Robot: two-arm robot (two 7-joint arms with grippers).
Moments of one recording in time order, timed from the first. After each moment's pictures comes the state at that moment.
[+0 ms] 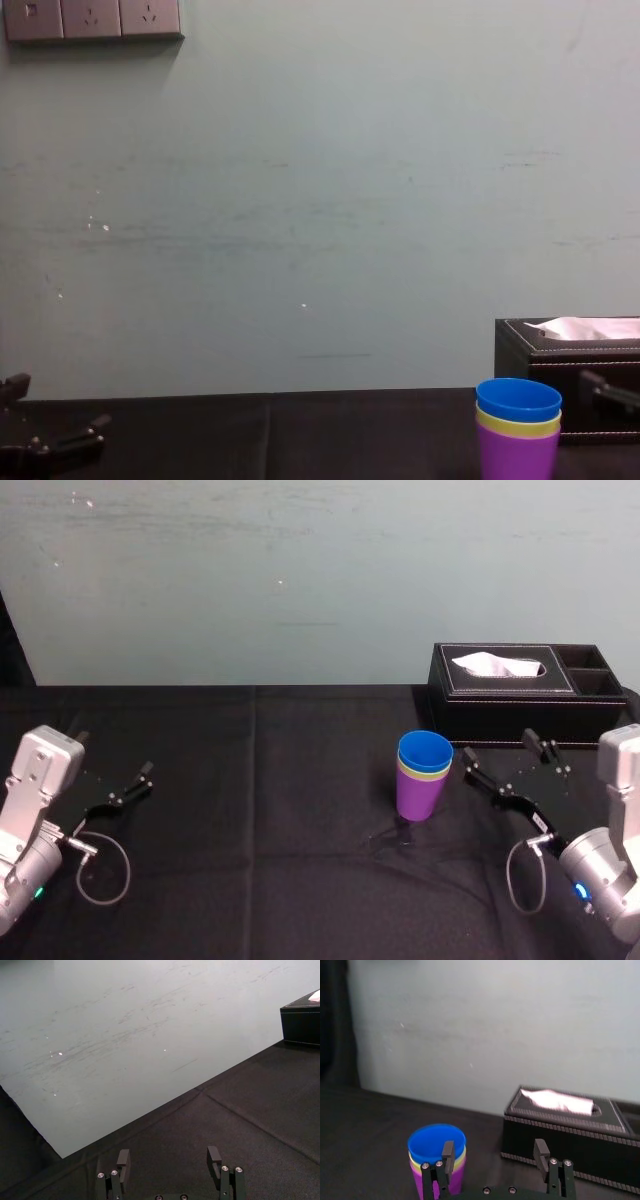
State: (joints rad) left arm -0.20 0.60 0.45 -1.41 -0.25 -0.12 0.03; right arm 0.12 0.41 -0.25 -1.41 0.35 -0.20 0.16
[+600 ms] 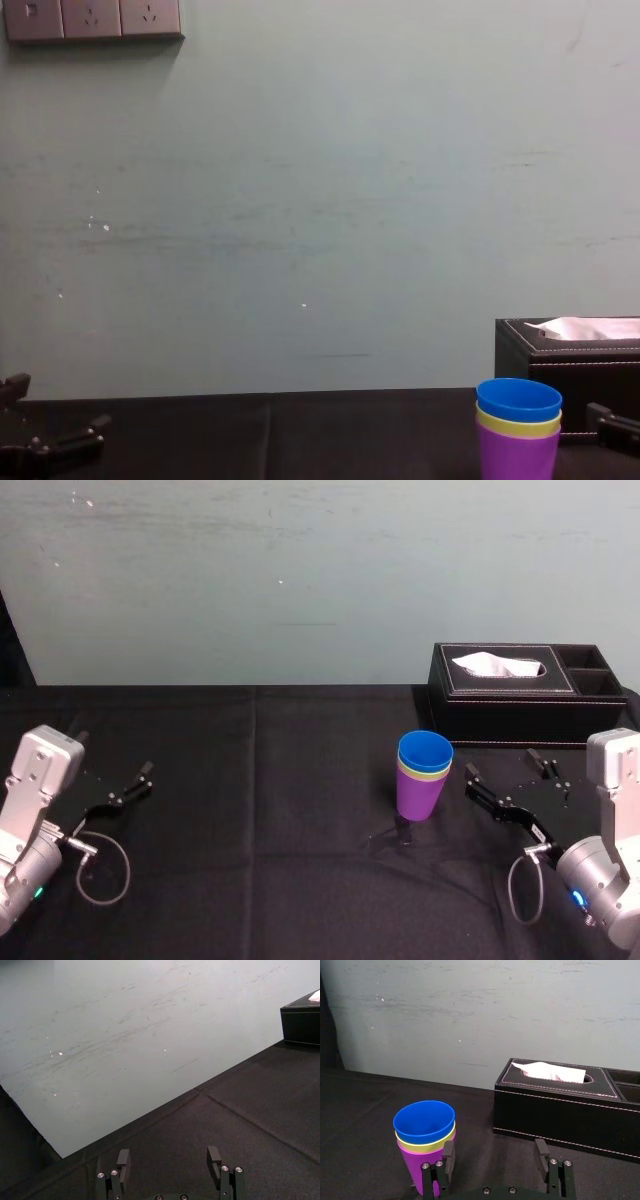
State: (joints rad) left arm -0.20 0.60 0.45 -1.41 -0.25 -0.12 0.03; right arm 0.10 0.38 -0.22 -1.44 0.31 -0.06 0.12
